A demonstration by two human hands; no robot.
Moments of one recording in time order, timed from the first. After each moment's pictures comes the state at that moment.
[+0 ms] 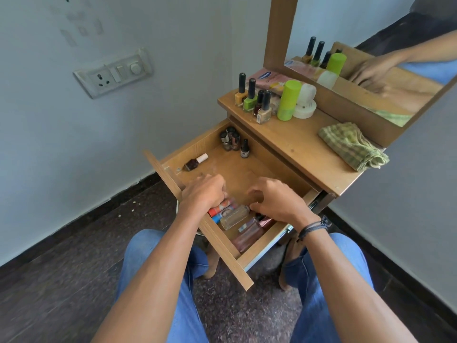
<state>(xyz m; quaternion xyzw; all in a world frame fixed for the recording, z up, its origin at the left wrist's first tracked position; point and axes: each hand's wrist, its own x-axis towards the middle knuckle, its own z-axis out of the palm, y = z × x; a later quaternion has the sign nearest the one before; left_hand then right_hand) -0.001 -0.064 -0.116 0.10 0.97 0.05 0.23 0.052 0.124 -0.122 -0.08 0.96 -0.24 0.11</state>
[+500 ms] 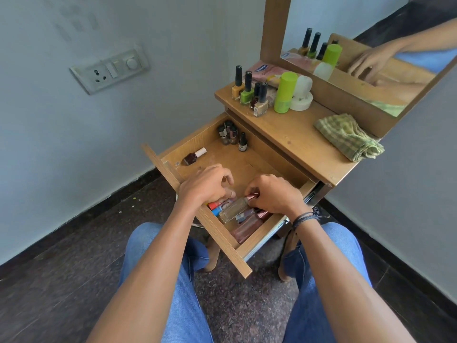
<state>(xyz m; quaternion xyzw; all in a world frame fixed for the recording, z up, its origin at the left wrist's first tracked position) -0.002 -0.072 -0.118 0.18 0.95 0.15 0.22 0.049 0.122 -0.134 -0.08 0.97 -0.19 0.14</state>
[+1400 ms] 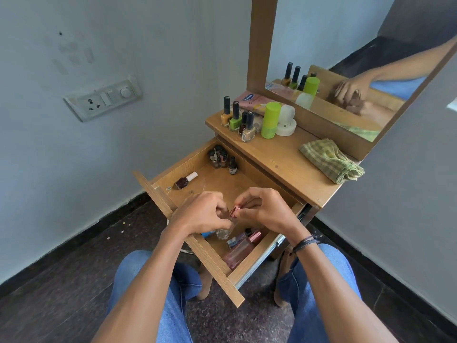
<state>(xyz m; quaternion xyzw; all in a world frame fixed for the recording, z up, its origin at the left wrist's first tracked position) 0.008 -0.072 -0.107 0.28 0.93 0.17 0.16 0.057 0.135 -0.119 -0.05 0.85 -0.53 0.07</state>
